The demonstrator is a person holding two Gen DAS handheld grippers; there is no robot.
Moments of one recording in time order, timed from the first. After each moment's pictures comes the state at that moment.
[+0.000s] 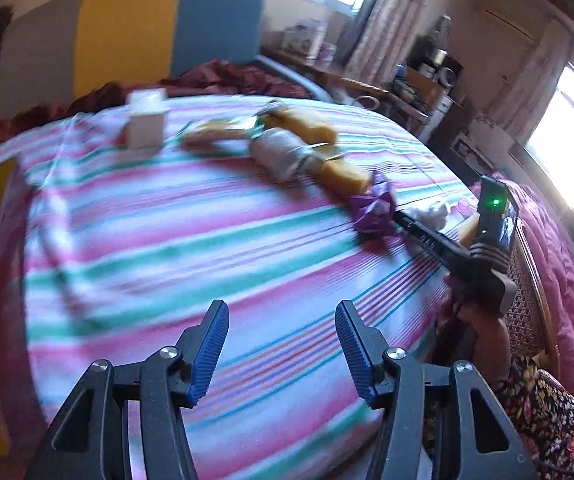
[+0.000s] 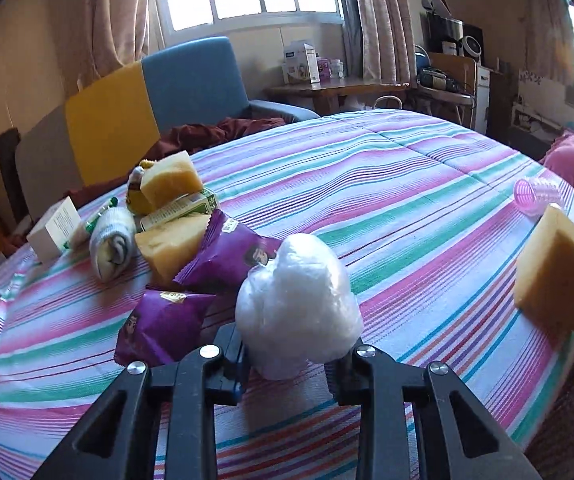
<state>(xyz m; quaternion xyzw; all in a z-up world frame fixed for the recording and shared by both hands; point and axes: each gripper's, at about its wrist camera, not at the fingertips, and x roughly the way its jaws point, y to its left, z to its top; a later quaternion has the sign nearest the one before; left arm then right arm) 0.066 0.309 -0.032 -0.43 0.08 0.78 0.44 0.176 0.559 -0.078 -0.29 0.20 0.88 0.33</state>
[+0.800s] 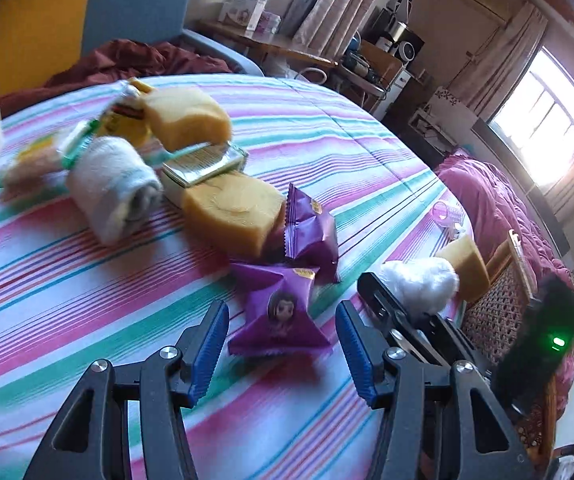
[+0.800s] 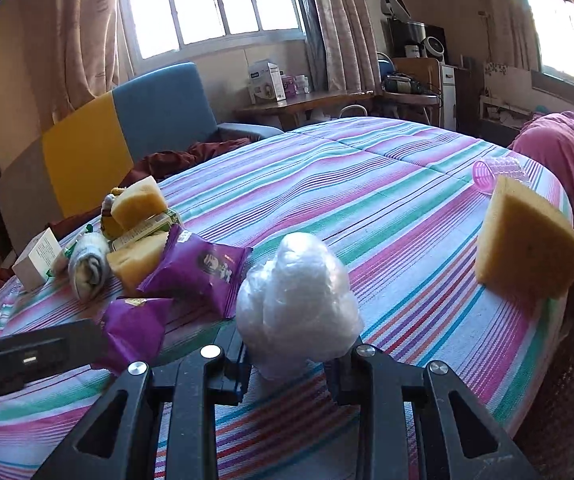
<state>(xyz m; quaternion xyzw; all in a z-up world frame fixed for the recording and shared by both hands) 0.045 0.483 -0.072 -0.47 0.08 0.71 0.51 0.199 0.563 -0.083 -0.24 0.22 0.87 0.38</state>
